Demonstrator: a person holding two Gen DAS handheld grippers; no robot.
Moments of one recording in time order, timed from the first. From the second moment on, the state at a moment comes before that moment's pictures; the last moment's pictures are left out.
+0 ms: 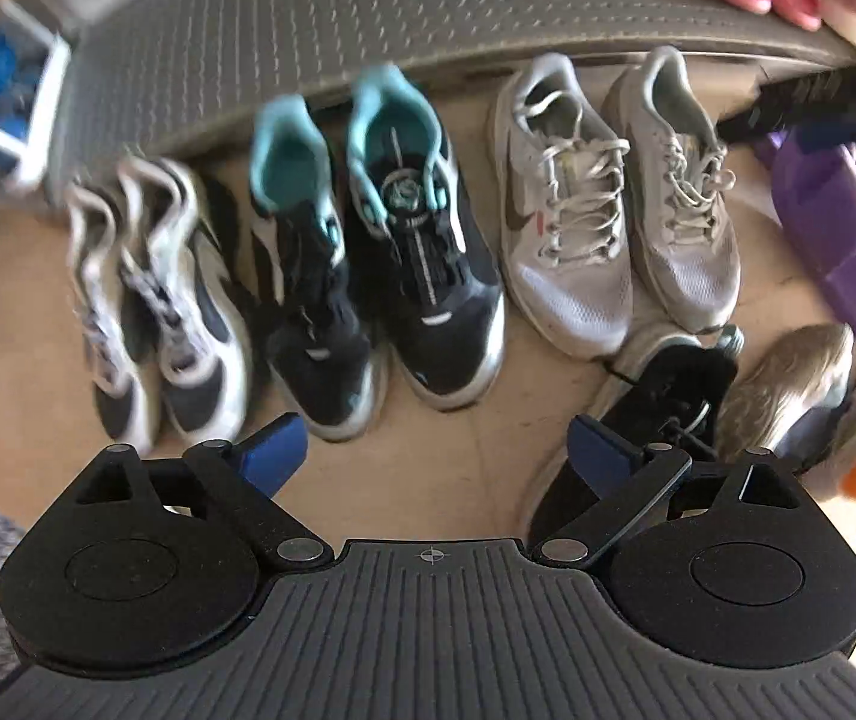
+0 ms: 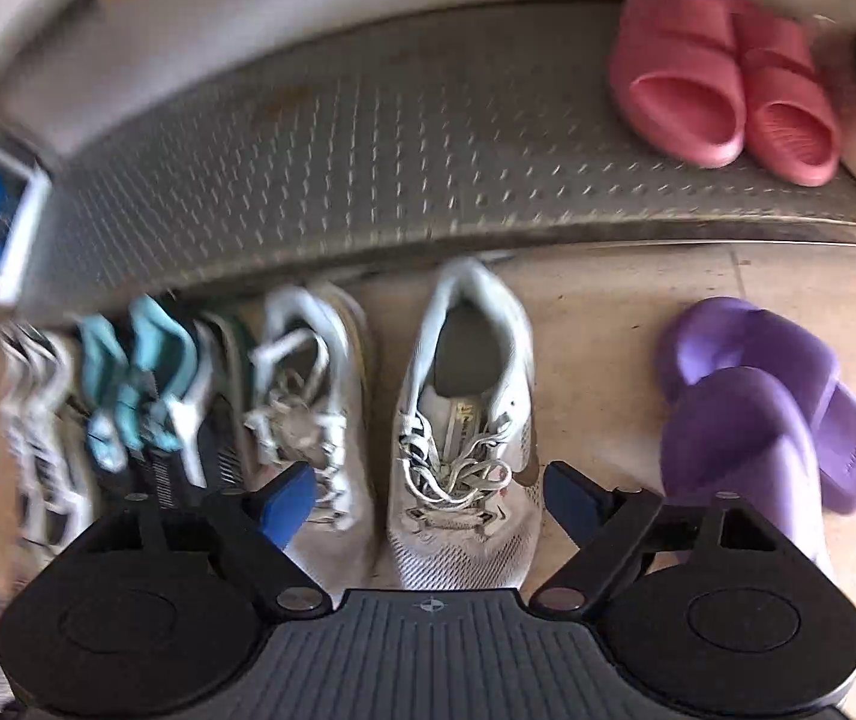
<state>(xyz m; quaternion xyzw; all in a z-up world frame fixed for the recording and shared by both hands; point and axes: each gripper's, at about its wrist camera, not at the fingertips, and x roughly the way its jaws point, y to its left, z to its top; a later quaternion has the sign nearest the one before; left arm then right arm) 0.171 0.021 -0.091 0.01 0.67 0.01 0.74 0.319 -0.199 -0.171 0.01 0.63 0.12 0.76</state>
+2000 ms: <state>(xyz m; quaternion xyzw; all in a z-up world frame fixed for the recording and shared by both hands) -0.002 -0.019 -0.006 0.03 0.59 -0.04 0.80 0.041 -0.248 0.032 0.19 0.55 -0.05 0.81</state>
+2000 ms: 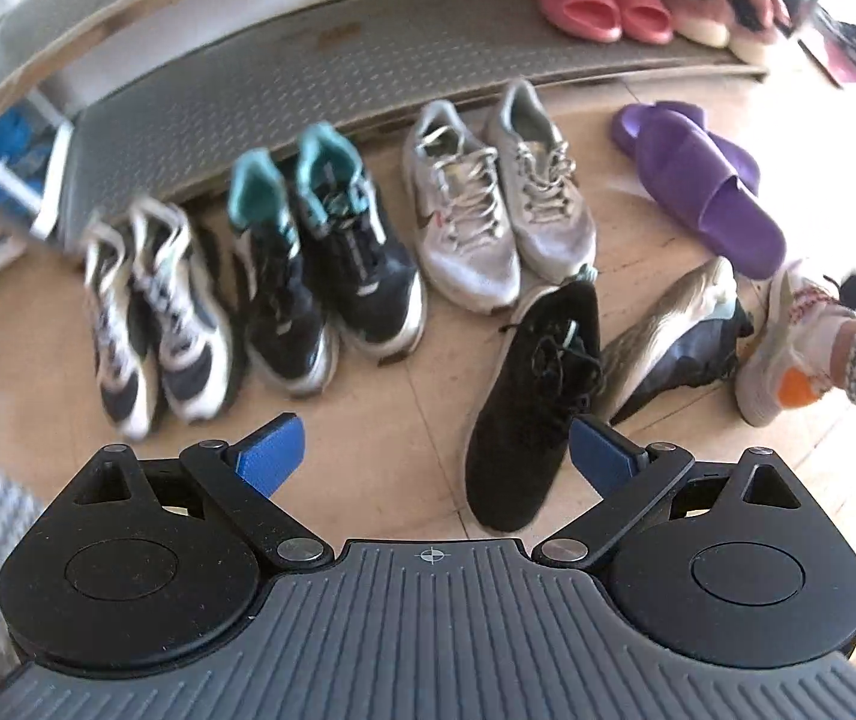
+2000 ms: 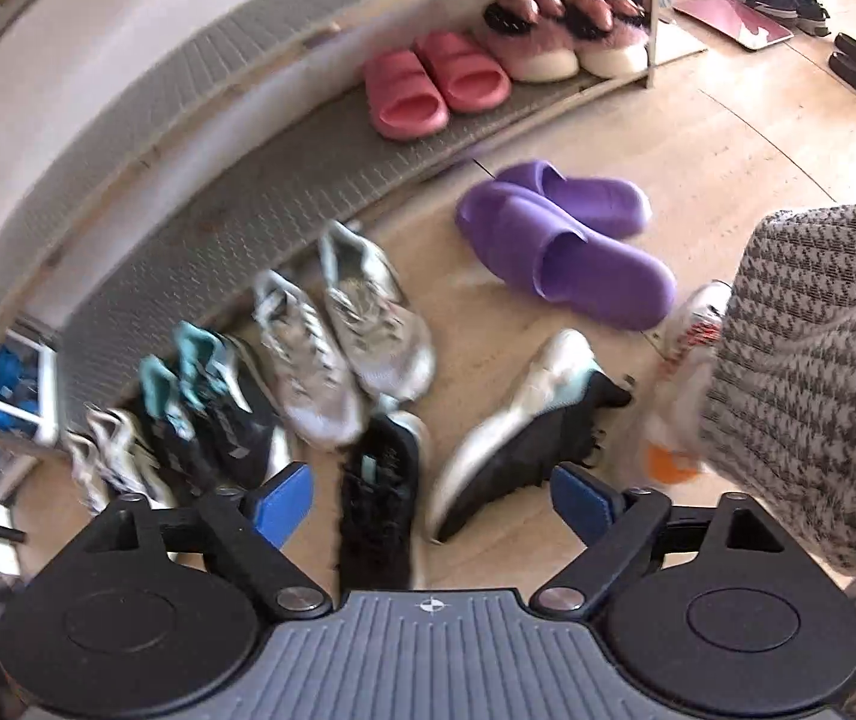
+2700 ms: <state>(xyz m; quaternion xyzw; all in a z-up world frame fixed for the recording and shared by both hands) 0.104 -0.020 -0.118 -0.07 0.70 0.01 0.71 0.096 -0.250 -0.052 0.17 0.63 0.07 0.76</state>
